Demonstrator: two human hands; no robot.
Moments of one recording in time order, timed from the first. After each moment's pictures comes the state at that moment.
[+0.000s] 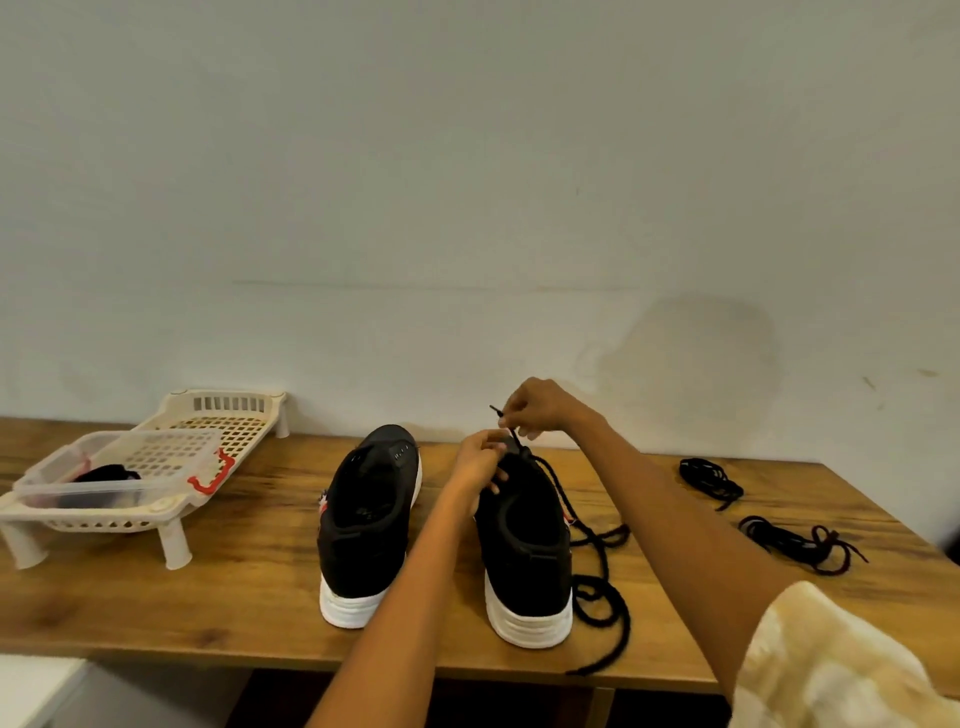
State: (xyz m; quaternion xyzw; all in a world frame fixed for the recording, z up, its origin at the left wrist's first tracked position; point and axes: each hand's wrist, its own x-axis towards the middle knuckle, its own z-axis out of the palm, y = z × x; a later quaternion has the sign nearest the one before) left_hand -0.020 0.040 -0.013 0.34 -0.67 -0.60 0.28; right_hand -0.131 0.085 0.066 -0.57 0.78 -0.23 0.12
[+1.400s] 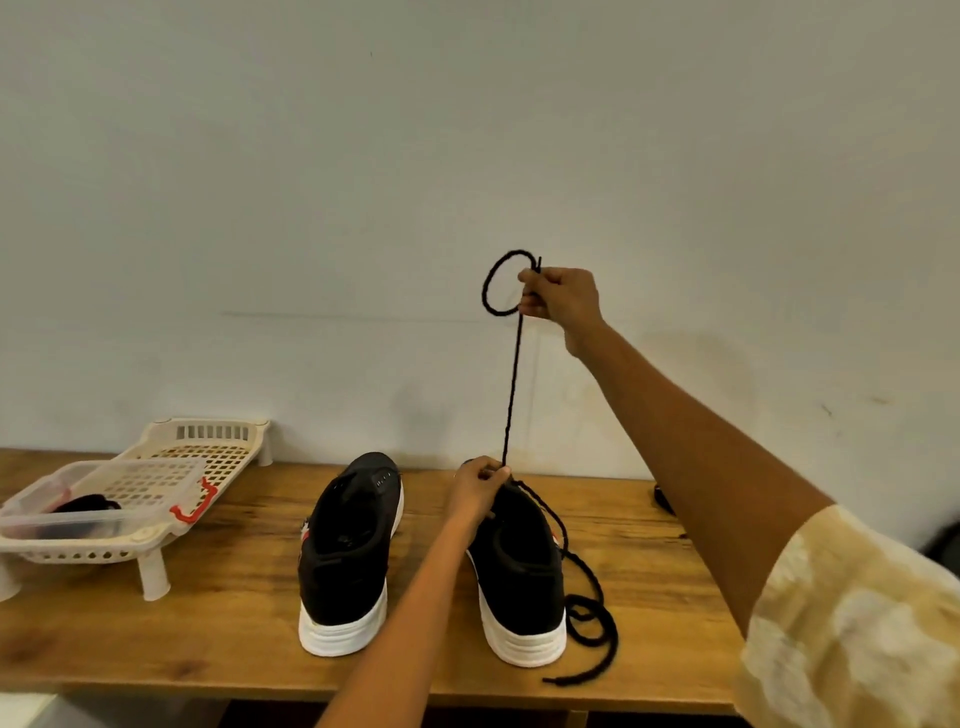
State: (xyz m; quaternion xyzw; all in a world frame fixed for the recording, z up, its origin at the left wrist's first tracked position) left_hand -0.035 0.050 -0.021 0.33 -0.73 -0.51 0.31; right_hand -0.133 0.108 0.199 -0.42 0.58 -0.70 0.09
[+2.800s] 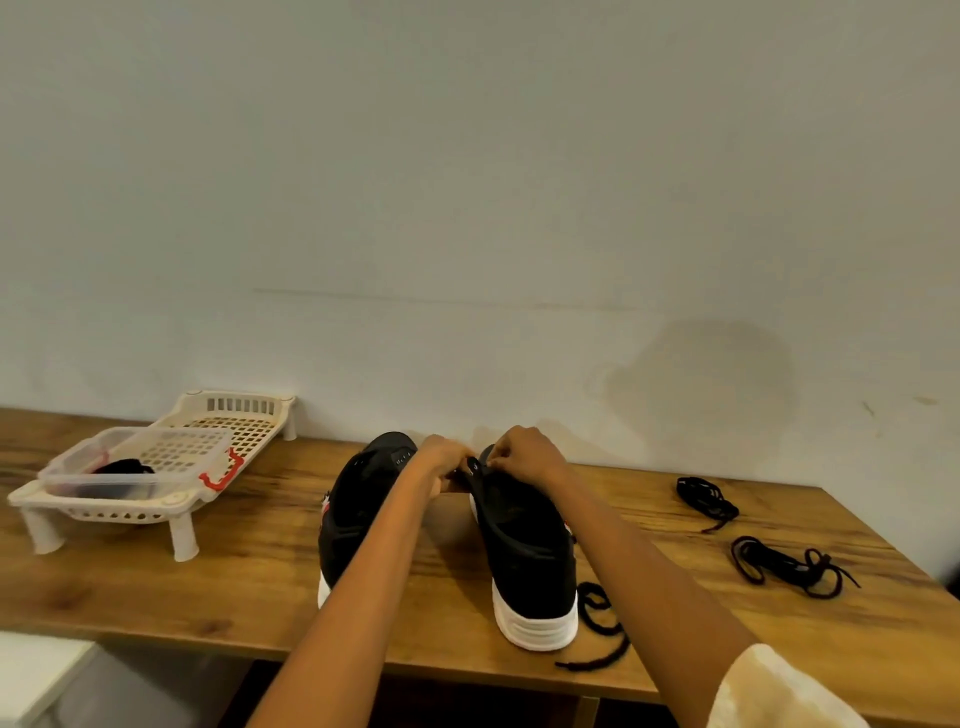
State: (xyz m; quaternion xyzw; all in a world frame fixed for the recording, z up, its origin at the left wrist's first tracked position) left_hand 0.017 0.025 0.023 0.43 -0.63 -0.61 0.22; right_hand -0.105 0.093 0.024 -0.58 0.79 -0.20 0.05
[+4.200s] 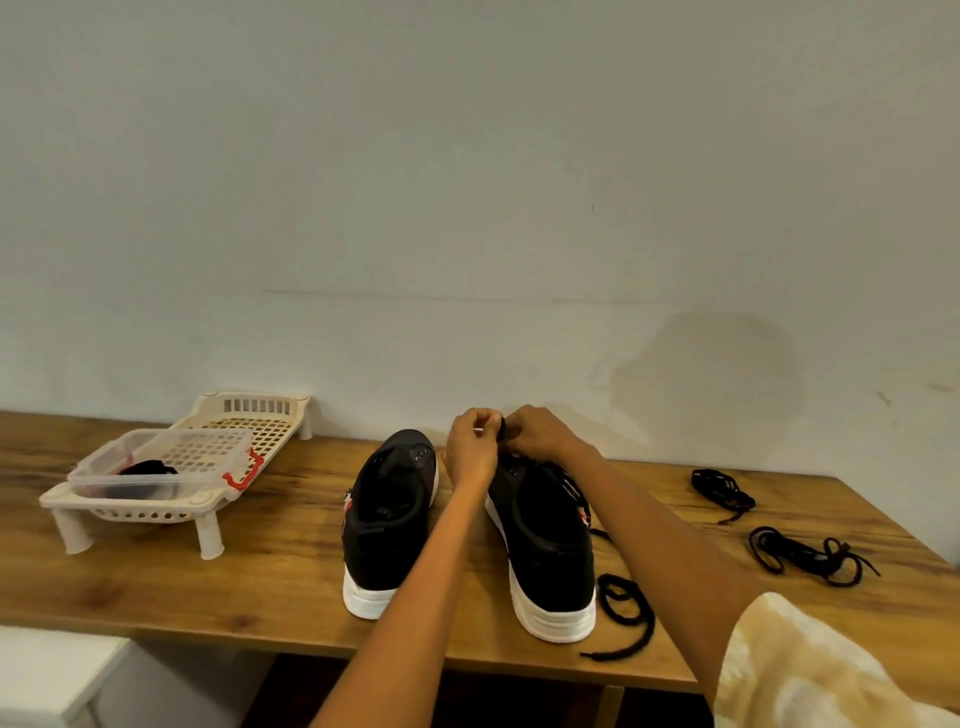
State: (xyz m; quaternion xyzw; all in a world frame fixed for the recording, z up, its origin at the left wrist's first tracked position) left_hand -0.008 0.034 0.001 0.37 -0.65 -0.45 0.48; right_hand -0.103 0.081 0.044 -0.59 0.78 -0.19 0.09
